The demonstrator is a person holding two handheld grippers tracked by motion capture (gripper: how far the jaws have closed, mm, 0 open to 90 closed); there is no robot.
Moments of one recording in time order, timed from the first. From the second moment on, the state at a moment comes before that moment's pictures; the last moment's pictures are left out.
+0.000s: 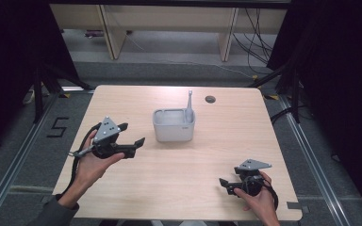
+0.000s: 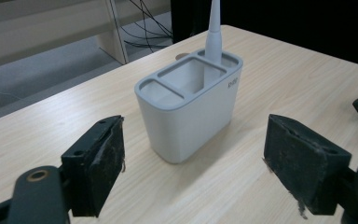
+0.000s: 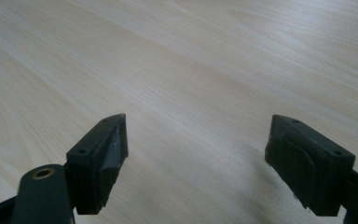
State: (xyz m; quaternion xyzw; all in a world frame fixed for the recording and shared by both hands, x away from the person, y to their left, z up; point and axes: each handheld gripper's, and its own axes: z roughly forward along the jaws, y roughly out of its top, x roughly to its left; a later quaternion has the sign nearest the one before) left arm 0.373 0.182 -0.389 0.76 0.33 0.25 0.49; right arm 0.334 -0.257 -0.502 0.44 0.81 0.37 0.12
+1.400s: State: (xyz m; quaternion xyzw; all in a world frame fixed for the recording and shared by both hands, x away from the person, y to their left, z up) left arm 0.313 0.215 -0.449 0.77 0.32 0.24 0.50; right arm 0.333 -0.258 -0.501 0.44 0.81 0.37 0.13
